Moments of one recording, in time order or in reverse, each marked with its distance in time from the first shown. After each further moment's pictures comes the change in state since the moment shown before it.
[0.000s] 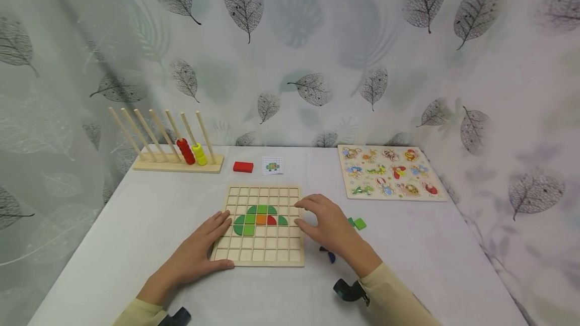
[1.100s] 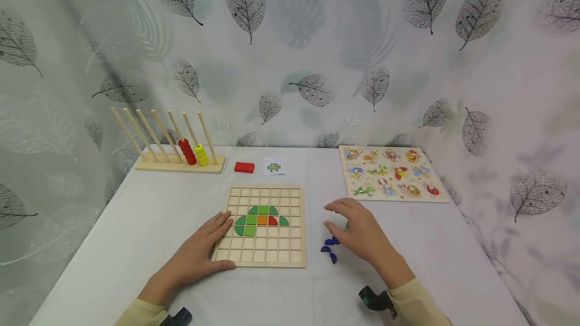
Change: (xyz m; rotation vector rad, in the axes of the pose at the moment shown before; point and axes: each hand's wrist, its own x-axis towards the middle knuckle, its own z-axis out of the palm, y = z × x) left_hand -0.001 0.001 0.000 -0.004 -0.021 -0.029; right_hand -0.036 0.032 -0.031 -0.078 0.064 0.091
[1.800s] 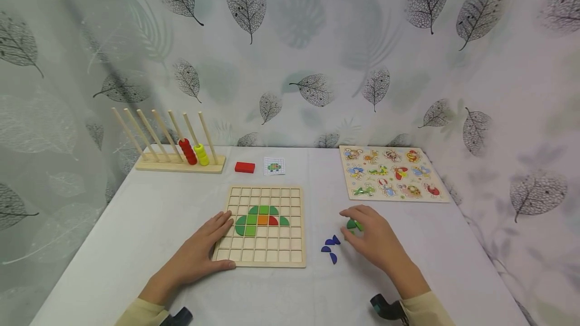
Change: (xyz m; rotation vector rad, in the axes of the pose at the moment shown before) left_hand 0.001 0.002 -0.001 0.004 -0.012 -0.007; right_hand -0.025 0.016 -0.011 -0.029 -0.023 0.120
